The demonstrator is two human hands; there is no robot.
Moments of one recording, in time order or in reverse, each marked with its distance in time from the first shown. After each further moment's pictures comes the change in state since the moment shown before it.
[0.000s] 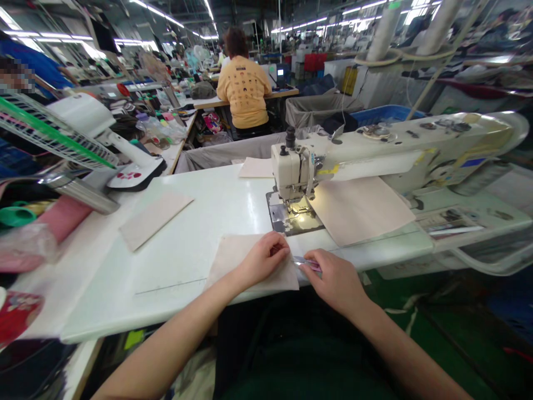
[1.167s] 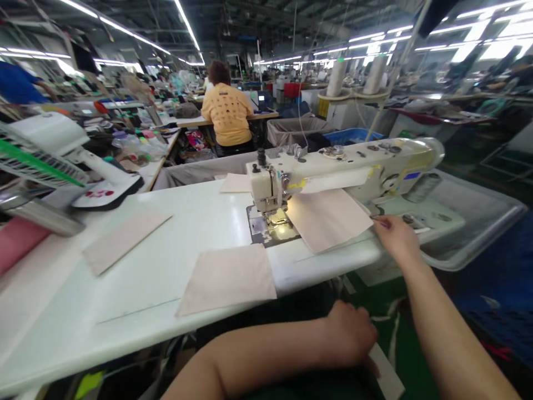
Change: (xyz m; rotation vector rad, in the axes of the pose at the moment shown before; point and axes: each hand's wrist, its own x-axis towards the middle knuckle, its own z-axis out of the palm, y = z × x) left_hand 0.013 0.106 0.196 0.692 -0.844 0.470; right_hand 0.013 0.203 -0.107 -0.295 0.512 0.579
